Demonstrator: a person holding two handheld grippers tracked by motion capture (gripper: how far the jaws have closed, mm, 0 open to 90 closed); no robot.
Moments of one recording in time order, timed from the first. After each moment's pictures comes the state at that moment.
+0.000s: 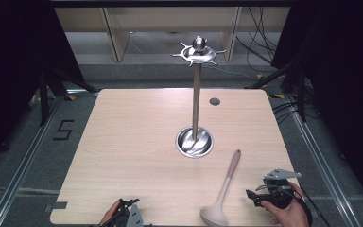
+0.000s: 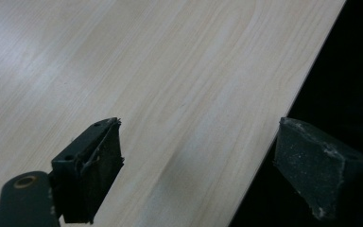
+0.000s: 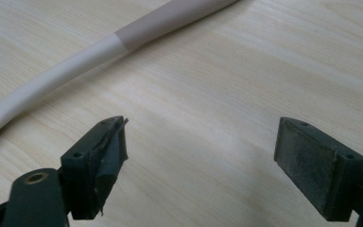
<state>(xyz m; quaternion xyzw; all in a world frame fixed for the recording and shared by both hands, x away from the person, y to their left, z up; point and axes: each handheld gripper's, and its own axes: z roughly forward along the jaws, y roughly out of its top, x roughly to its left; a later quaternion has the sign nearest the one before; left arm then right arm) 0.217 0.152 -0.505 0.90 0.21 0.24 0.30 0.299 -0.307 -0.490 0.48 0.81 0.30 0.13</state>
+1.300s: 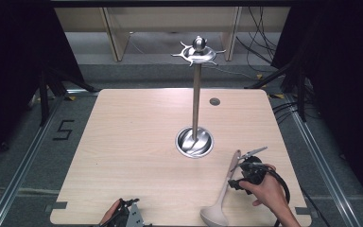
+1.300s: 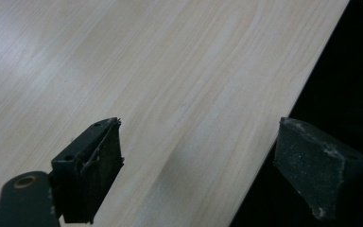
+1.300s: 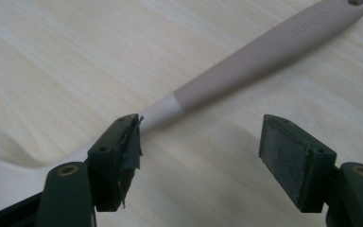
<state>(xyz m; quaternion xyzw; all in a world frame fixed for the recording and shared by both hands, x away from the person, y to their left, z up) 0.219 0.152 -0.505 0.90 0.22 0.24 0.30 0.356 -0.244 -0.467 0.48 0.85 0.22 0.04</state>
